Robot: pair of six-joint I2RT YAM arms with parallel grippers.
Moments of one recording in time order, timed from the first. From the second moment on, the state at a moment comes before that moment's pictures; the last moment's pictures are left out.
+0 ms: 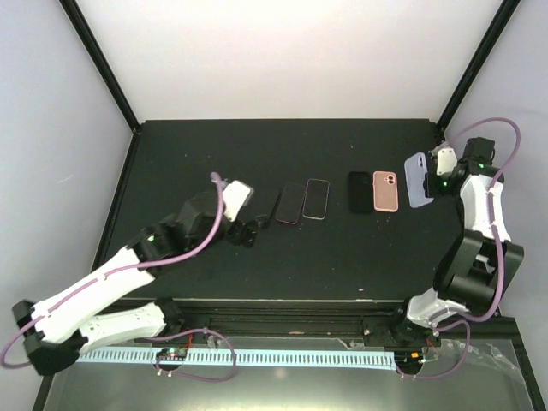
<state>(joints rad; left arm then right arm) -0.90 0.98 1.01 -0.61 -0.24 -0.20 -0.37 1.50 1.26 -0.77 -0.32 -0.39</state>
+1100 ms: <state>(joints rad) -0.88 0.93 0.85 -0.63 -0.44 -0.10 -0.38 1.97 1.45 -0.85 -0.30 -0.31</state>
